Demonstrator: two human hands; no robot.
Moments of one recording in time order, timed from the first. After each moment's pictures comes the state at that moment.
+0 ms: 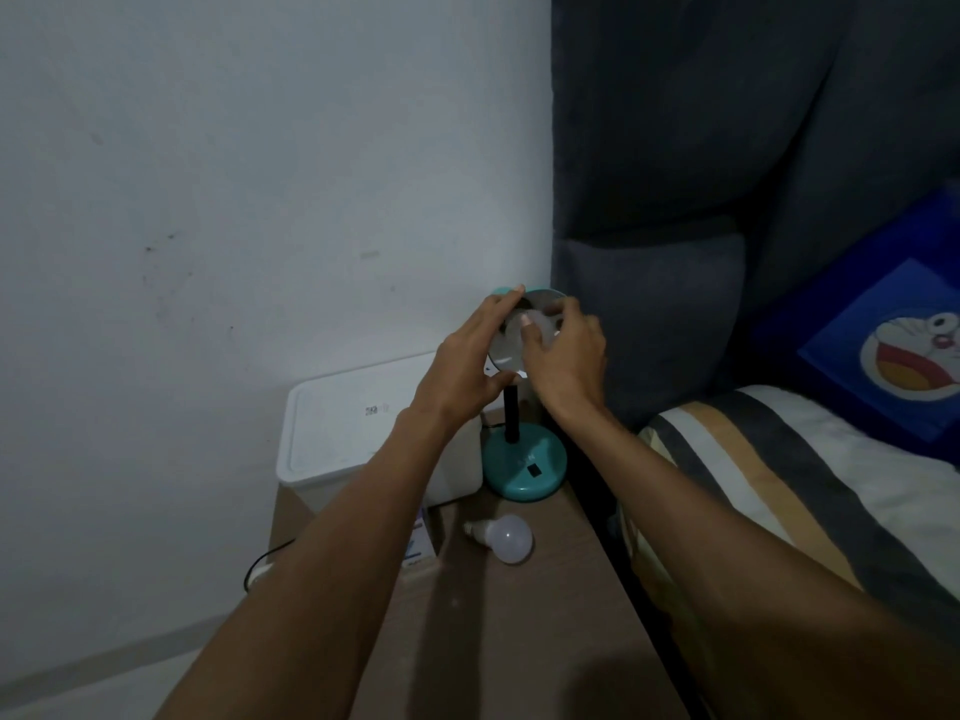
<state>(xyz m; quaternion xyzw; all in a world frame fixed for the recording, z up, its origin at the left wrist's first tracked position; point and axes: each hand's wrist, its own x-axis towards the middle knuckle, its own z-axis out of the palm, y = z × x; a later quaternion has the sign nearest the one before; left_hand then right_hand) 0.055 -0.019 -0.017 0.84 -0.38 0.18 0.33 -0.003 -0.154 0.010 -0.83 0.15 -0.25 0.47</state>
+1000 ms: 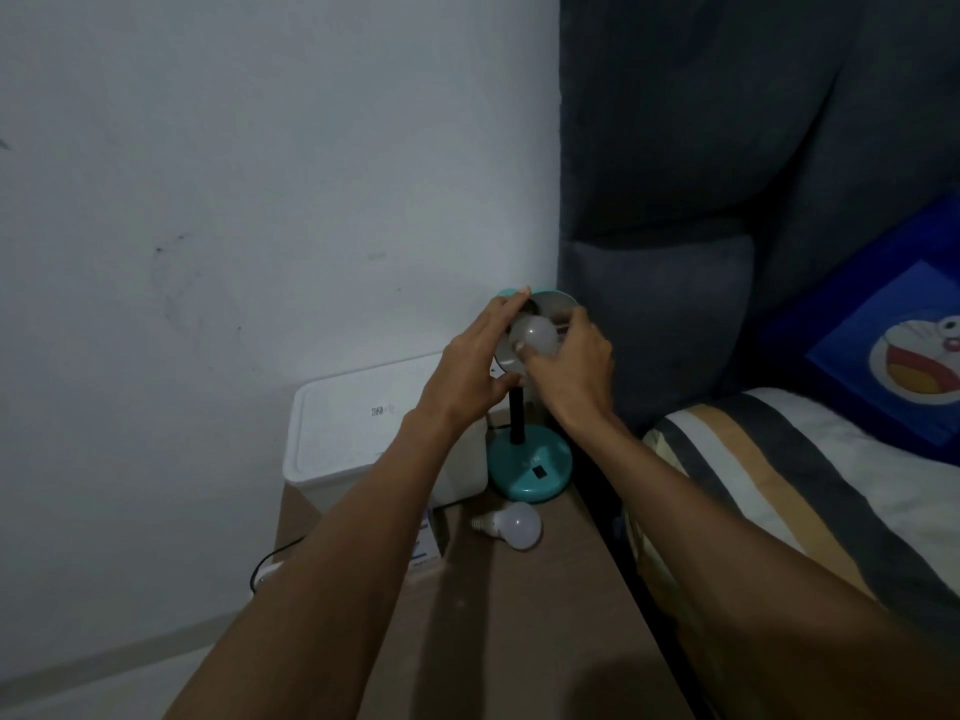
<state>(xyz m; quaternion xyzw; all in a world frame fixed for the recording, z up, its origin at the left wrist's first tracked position) 0.056 -0.018 -0.018 0.84 -0.39 0.17 0.34 -0.003 -0.157 0.002 -0.84 0.14 -0.23 0.47</state>
